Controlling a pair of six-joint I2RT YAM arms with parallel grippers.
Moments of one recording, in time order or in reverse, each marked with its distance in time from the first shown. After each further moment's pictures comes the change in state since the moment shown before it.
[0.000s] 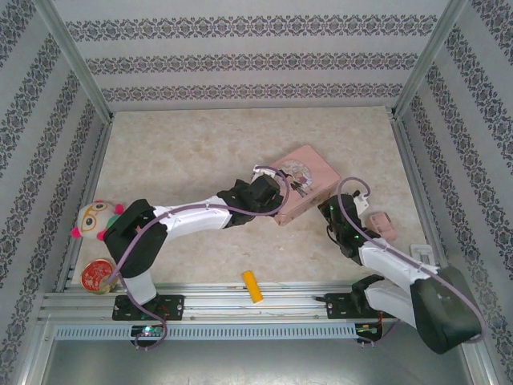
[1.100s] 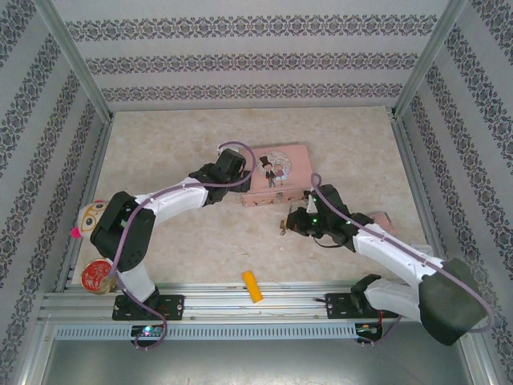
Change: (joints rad) left arm 0.252 -0.009 0.006 -0.005 0.089 0.008; right arm 0.153 0.169 0.250 -0.351 -0.710 -0.369
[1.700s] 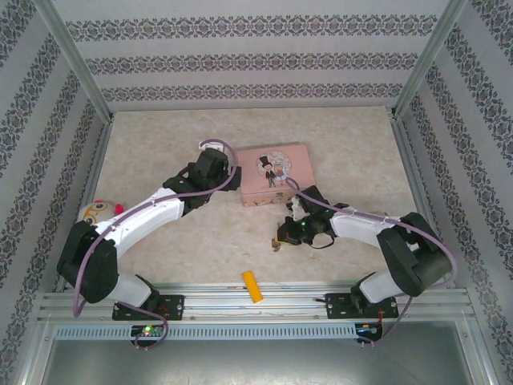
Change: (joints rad) left arm 0.006 -0.293 -0.101 -0.072 -0.006 -0.024; right arm 0.000 0.331 0.064 -0.014 -0.184 -0.131
